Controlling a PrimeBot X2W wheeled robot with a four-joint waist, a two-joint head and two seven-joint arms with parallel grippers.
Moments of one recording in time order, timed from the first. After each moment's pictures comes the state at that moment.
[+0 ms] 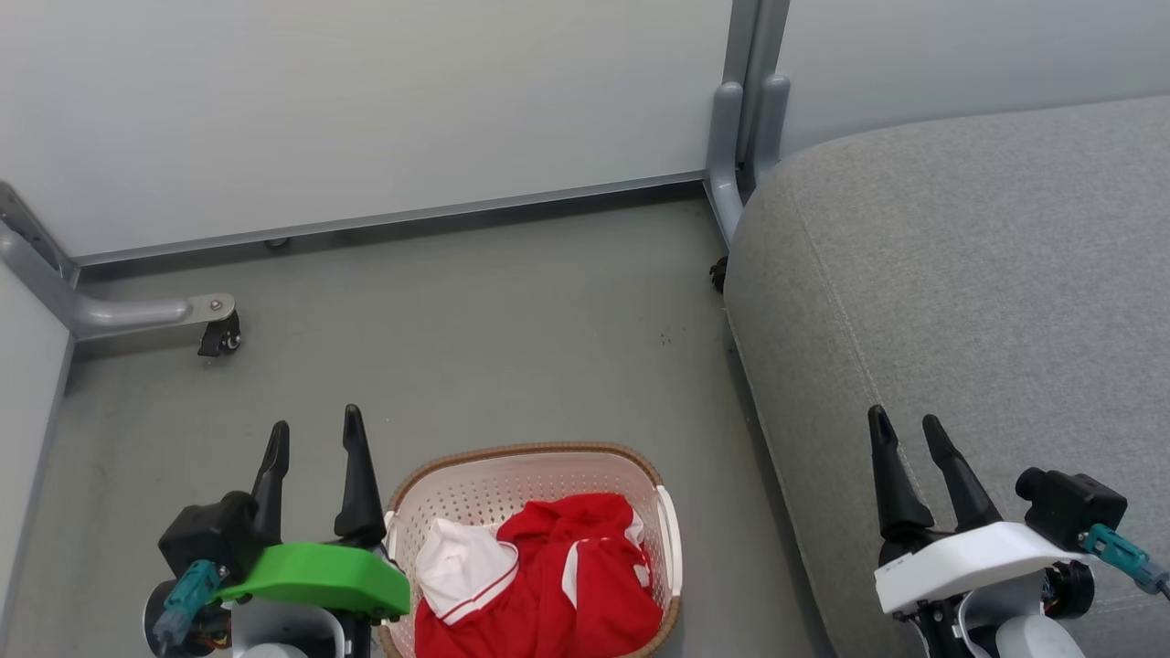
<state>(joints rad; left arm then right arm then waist) -0.03 0.12 -0.22 0.06 -0.47 0.17 -0.15 0.00 -0.04 0.04 0.13 0.49 0.13 -0.15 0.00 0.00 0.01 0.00</state>
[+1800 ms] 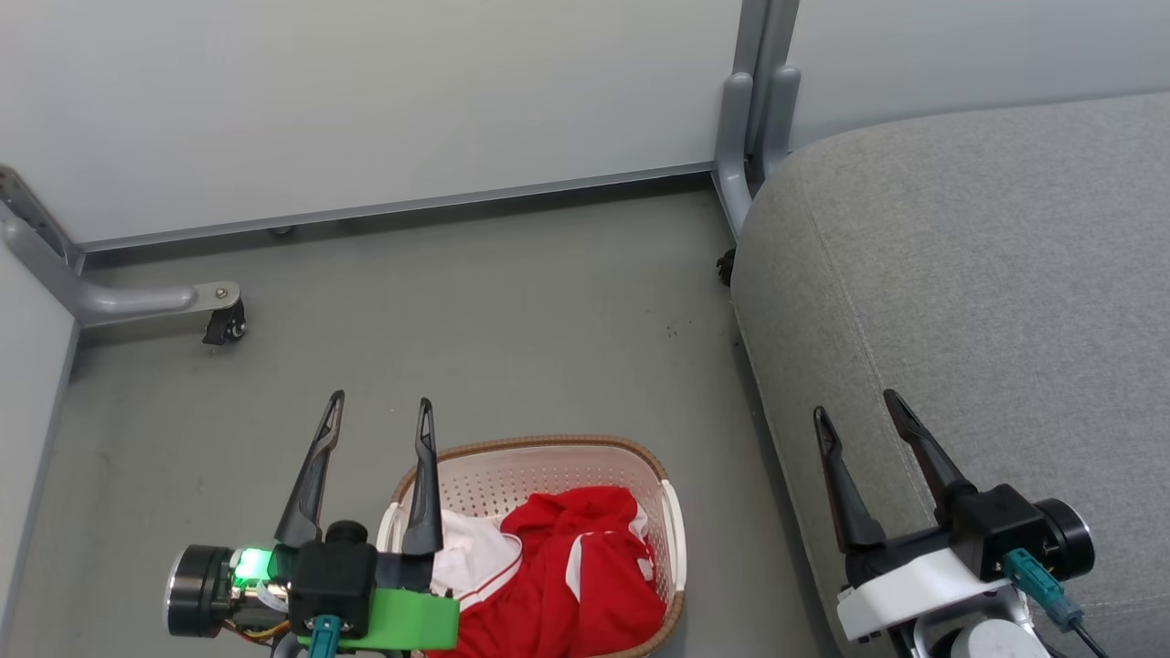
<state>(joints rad) -0.01 0.13 -0.32 -0.02 -0.01 0.21 -0.26 0.02 -0.05 0.11 0.06 0.03 0.13 -0.26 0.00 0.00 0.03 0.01</state>
